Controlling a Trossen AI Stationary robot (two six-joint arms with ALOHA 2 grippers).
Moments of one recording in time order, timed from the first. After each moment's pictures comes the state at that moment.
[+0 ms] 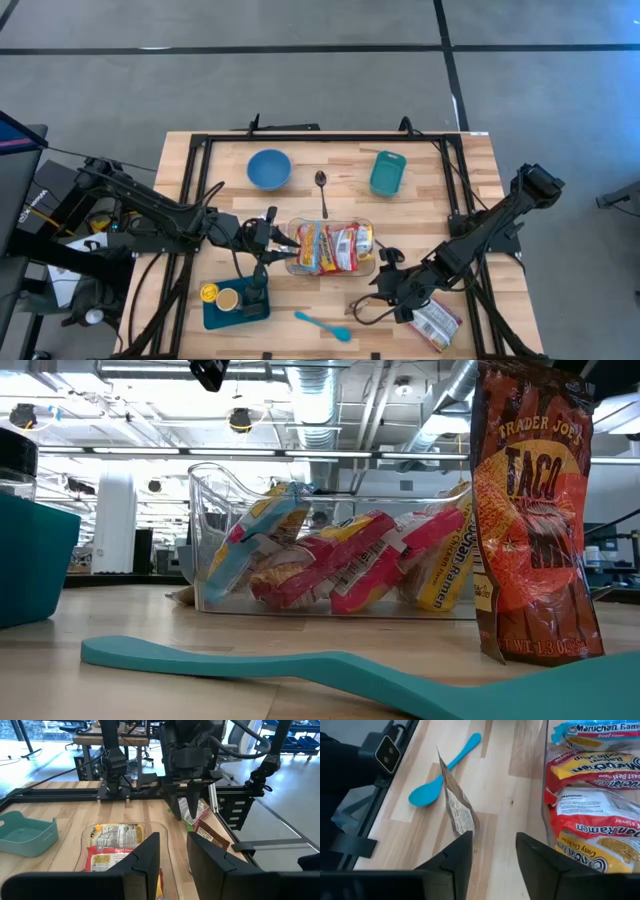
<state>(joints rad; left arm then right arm) -0.38 1.17 0.69 0.30 -0.25 -0.09 0.68 1.46 0.94 -0.36 0.33 0.37</state>
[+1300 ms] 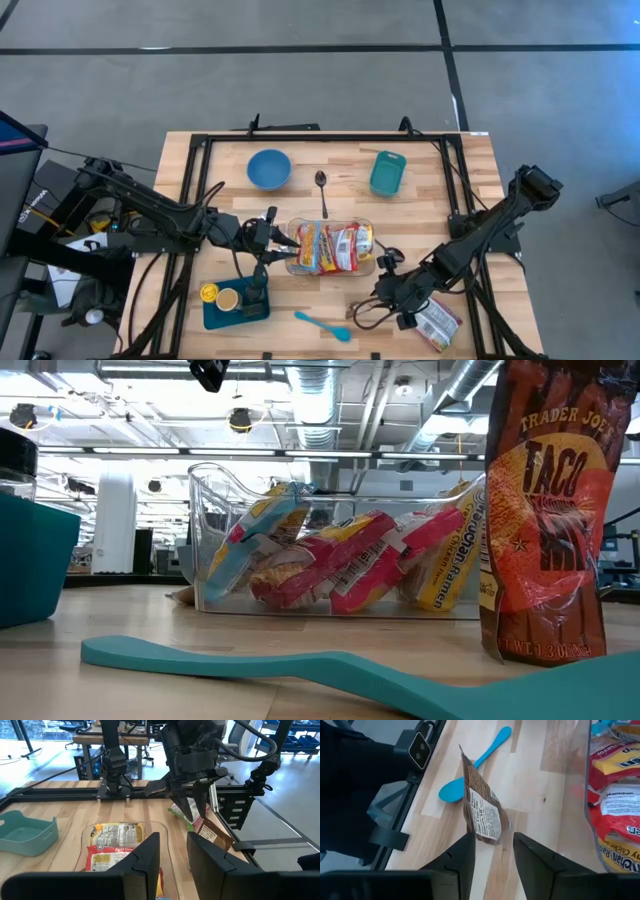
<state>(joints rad) -0.38 1.17 0.69 0.30 -0.25 -0.09 0.68 1.49 0.94 -0.31 0.21 0.38</state>
